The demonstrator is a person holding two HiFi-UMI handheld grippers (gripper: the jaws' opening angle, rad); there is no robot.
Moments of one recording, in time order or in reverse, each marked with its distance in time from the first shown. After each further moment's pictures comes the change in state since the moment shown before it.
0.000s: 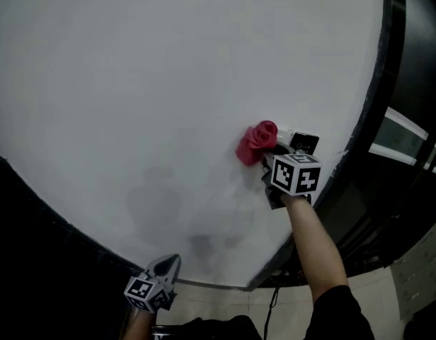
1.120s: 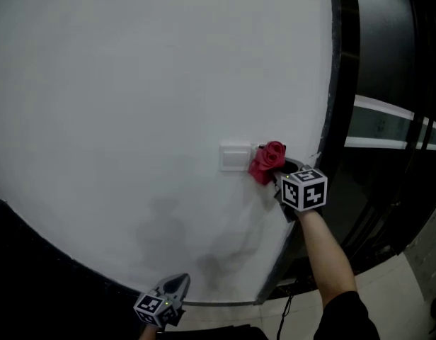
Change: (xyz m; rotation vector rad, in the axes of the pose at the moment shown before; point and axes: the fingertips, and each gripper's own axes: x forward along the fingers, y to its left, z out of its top) left arm 0.054 -0.054 -0.013 0.057 0.091 -0.124; right arm -0.066 -0.116 -0.013 -0.092 -0.003 -0.125
